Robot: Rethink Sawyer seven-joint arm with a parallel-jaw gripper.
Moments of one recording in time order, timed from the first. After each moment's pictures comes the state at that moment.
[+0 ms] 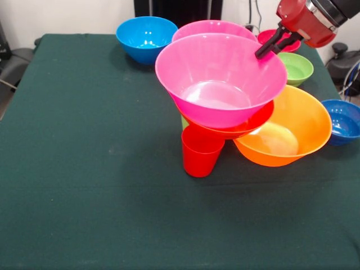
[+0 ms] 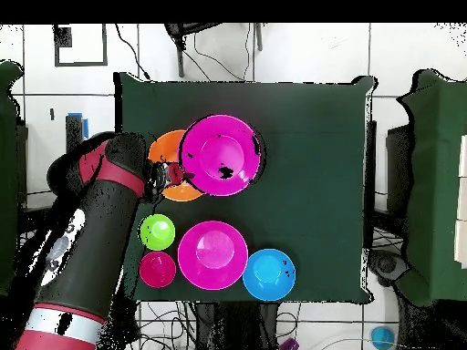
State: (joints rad) arm 0.47 -0.28 -0.57 1.10 -0.12 0.99 1.85
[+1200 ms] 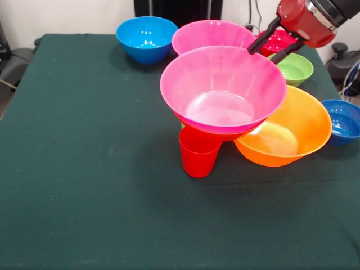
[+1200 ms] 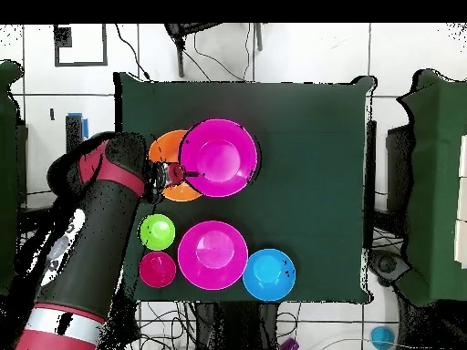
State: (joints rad) arm 0.47 -0.28 -0.57 1.10 -0.12 0.99 1.85
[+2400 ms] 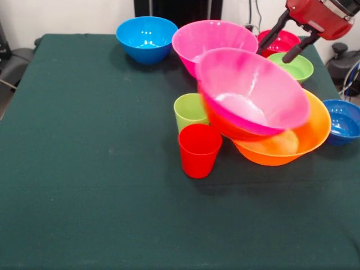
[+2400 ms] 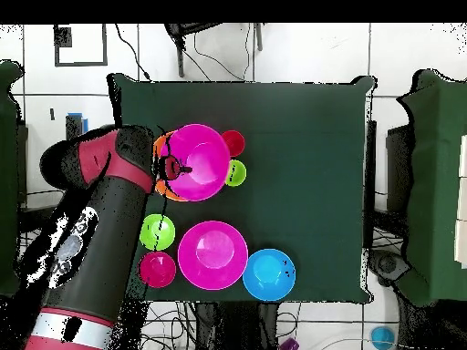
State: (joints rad) arm 0.43 -0.33 -0.56 1.10 0.00 1.01 1.85
